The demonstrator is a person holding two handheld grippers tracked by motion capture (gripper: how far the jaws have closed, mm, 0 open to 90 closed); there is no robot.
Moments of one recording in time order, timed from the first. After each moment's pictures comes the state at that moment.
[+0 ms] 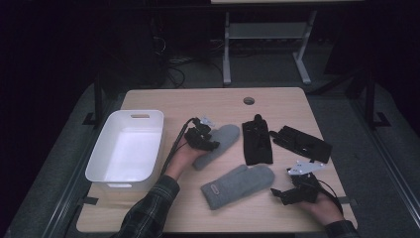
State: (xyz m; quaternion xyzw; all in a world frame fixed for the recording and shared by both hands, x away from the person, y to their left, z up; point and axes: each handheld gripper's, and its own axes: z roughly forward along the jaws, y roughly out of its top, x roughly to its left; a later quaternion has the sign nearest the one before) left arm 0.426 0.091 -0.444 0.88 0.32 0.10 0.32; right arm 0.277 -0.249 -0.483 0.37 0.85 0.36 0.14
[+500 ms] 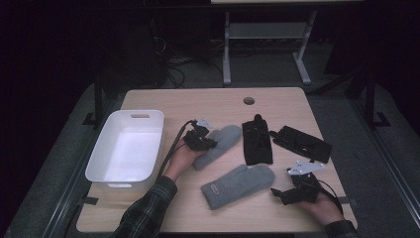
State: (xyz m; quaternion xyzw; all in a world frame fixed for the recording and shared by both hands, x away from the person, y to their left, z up) left arm 0.429 0.103 -0.453 0.87 0.32 0.05 0.37; right arm 0.277 -0.249 -0.483 0.37 0.85 0.36 0.14
